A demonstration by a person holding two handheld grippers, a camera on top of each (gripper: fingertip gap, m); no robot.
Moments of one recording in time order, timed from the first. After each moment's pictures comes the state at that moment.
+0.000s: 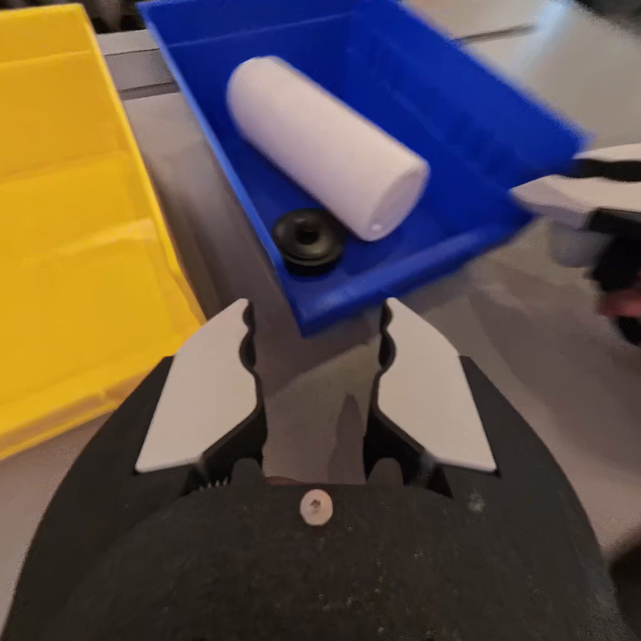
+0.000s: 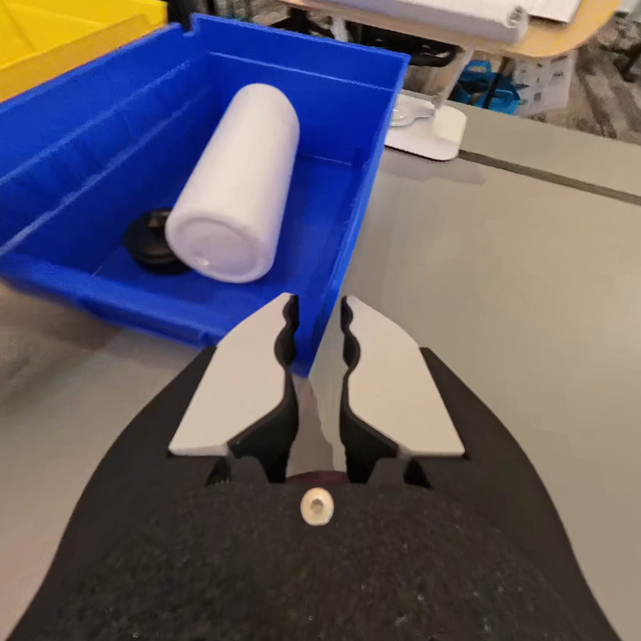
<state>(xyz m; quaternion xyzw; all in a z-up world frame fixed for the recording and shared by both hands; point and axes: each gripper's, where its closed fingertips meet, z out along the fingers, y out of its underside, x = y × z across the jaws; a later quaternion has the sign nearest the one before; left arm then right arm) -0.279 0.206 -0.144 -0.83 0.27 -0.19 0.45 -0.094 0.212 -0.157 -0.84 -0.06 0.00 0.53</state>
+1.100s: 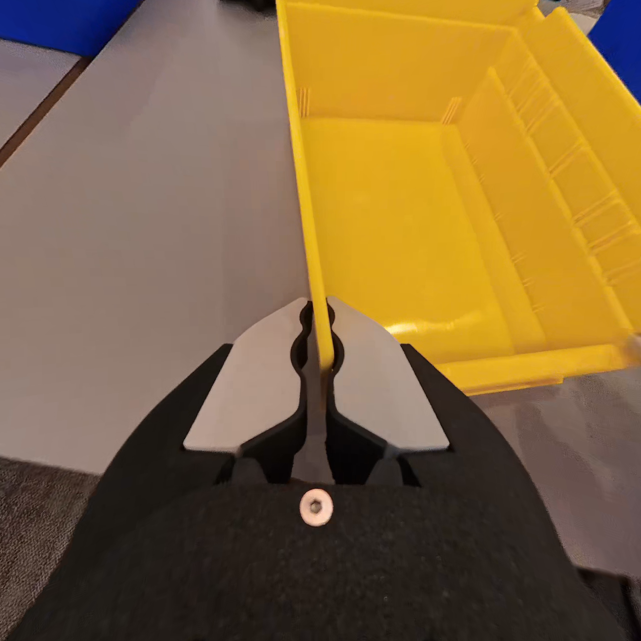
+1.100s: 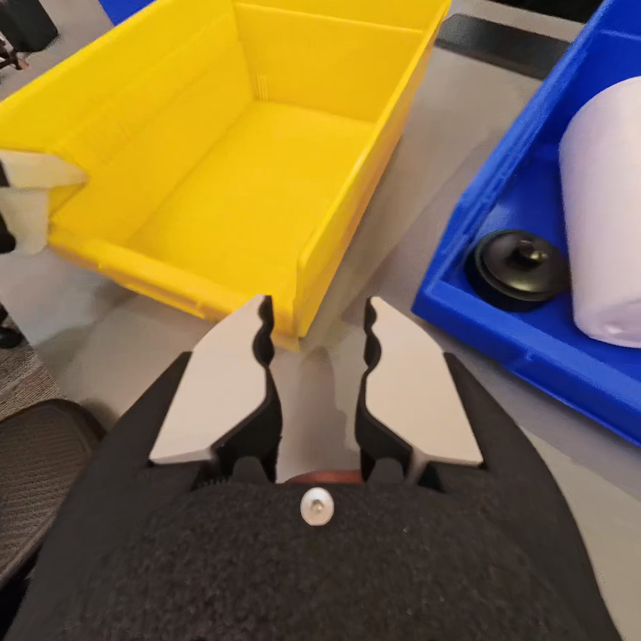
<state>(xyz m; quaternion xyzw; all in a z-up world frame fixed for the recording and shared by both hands) -0.540 0.196 -0.163 -0.89 0.01 -0.07 0.45 -0.340 0.183 -0.162 -0.85 -0.19 0.13 0.47</state>
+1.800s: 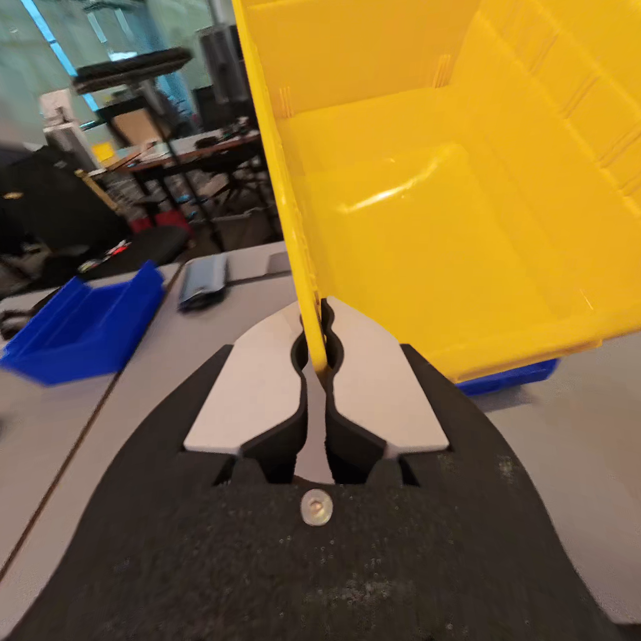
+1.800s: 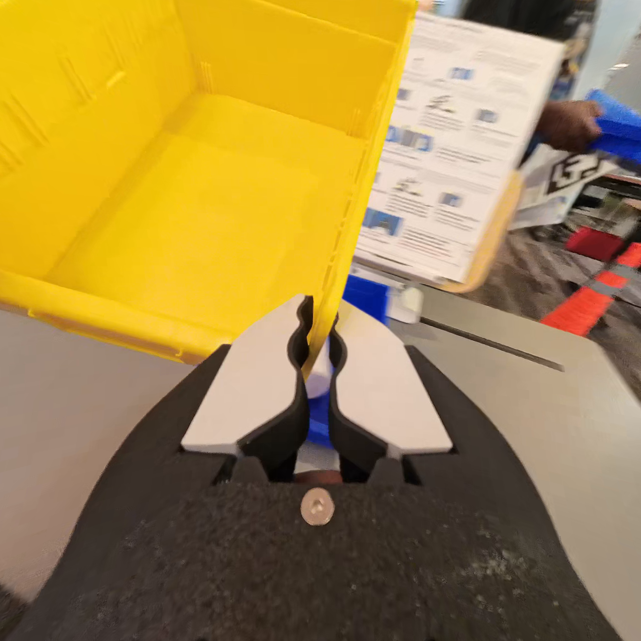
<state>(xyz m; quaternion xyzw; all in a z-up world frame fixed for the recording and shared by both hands) -0.343 0.176 0.064 -0.76 0.18 -0.02 0.63 -0.171 0.150 0.049 -0.74 -0.08 -0.04 0.66</state>
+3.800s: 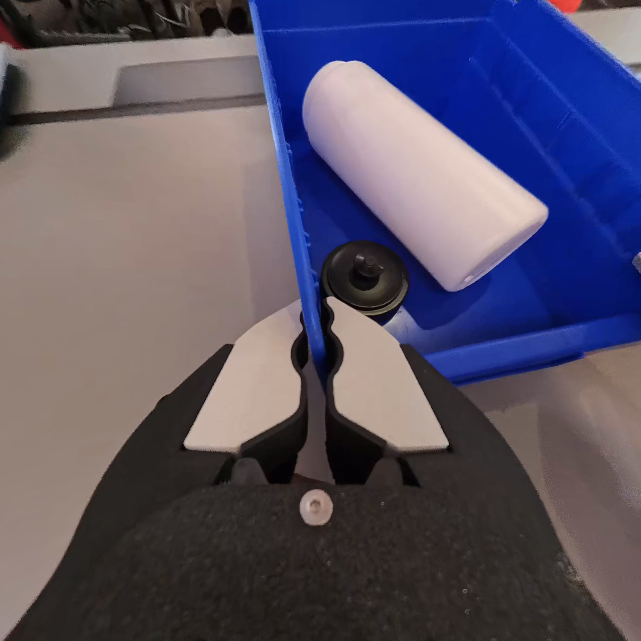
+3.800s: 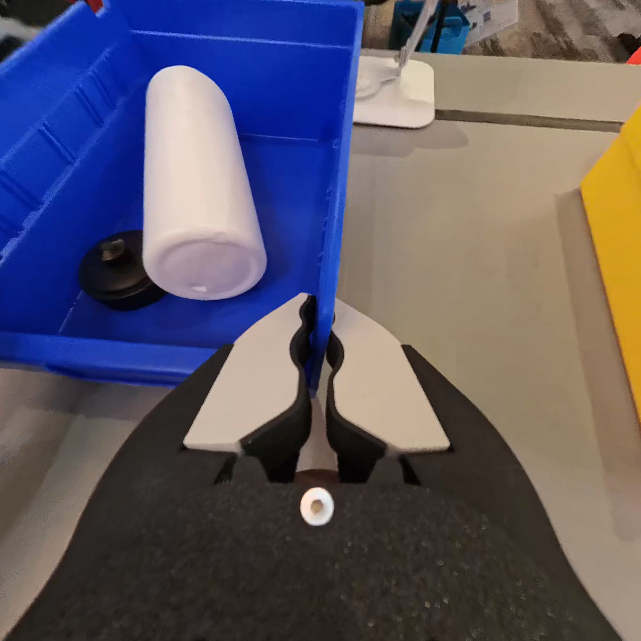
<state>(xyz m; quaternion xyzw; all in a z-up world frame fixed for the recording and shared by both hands) -0.302 0.288 -0.148 -0.86 0.18 -0.10 0.47 -0.111 0.238 -0.156 -0.87 0.06 -0.02 0.50</state>
